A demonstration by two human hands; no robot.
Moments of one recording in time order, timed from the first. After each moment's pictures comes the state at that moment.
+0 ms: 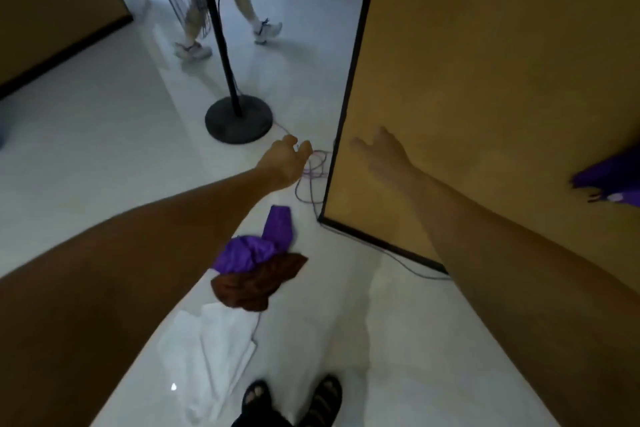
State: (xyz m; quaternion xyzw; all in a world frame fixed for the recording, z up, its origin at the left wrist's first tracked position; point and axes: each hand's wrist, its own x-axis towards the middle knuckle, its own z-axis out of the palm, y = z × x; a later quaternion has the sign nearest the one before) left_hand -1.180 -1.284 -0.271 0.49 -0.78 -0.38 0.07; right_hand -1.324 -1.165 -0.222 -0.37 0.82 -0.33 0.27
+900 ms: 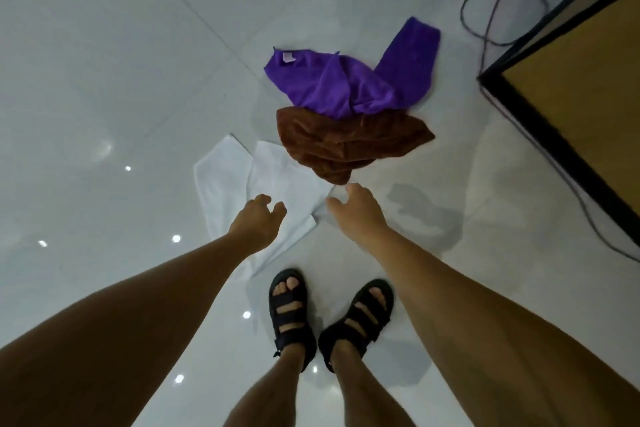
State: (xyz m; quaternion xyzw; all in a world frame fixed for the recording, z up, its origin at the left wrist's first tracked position) left_hand -0.889 -1.198 -0.840 0.72 -0.51 -0.44 -0.15; right_hand -1.079 -1.185 -0.831 -0.40 0.75 -0.02 0.53
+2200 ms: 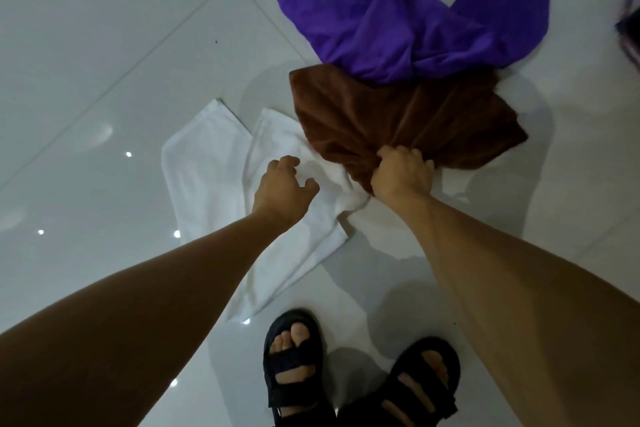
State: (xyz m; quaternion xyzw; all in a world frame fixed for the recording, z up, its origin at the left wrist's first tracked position) left_hand -0.878 -1.224 -1.076 0.74 -0.54 -0.40 0.02; right_hand -1.067 -1.240 -1.090 -0.59 0.76 0.11 0.24
